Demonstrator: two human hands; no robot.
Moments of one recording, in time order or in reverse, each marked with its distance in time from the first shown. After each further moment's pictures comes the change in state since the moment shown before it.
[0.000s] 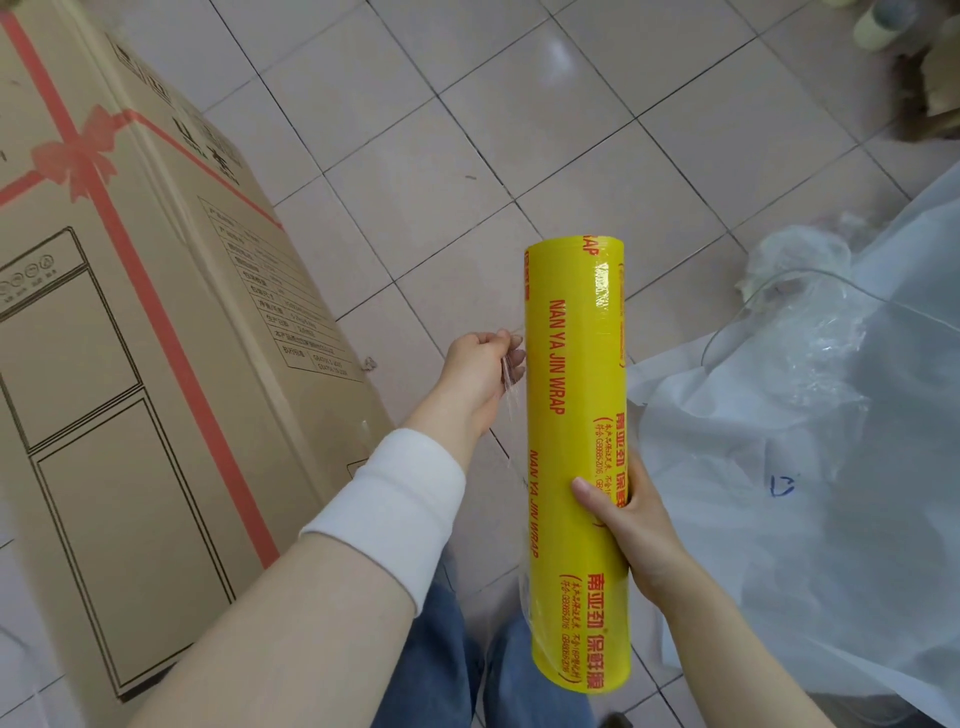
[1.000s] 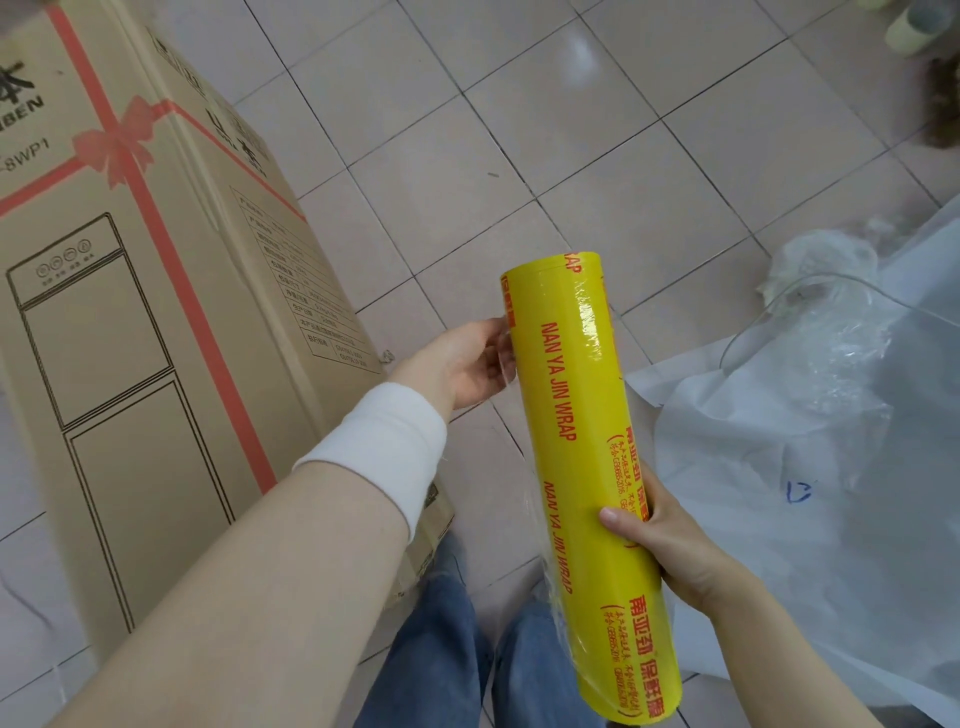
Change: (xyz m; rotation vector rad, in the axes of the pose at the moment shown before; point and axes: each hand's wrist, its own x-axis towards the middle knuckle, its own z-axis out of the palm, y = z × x) left_hand 0.015 0.022 -0.034 0.047 -0.119 -0.288; right_hand -0.005 0.004 -0.017 -0.099 -0.219 0.134
